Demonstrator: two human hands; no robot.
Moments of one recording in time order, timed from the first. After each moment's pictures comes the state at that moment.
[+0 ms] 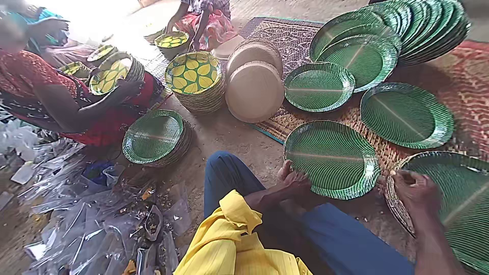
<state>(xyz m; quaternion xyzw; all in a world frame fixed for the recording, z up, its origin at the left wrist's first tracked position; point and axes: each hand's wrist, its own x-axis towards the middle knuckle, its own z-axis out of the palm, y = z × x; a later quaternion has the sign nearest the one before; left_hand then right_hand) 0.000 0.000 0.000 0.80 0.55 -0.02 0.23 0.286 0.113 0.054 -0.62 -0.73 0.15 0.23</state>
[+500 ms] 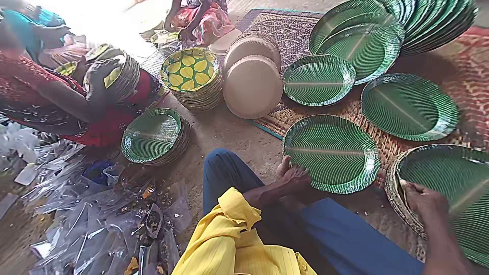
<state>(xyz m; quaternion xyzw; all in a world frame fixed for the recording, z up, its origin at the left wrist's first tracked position) -0.001 0.000 0.019 0.82 0.52 -0.07 0.23 0.332 0.108 0.024 -0.72 -0.64 0.23 0.16</state>
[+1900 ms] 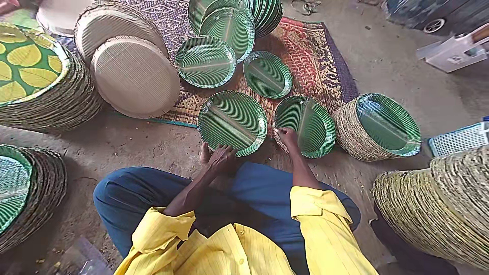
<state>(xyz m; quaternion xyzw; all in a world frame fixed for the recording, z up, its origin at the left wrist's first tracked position) 0.004 0.005 -0.002 0.85 0.46 0.07 0.23 0.325 0.112 0.012 -0.76 -0.59 0.22 0.17</state>
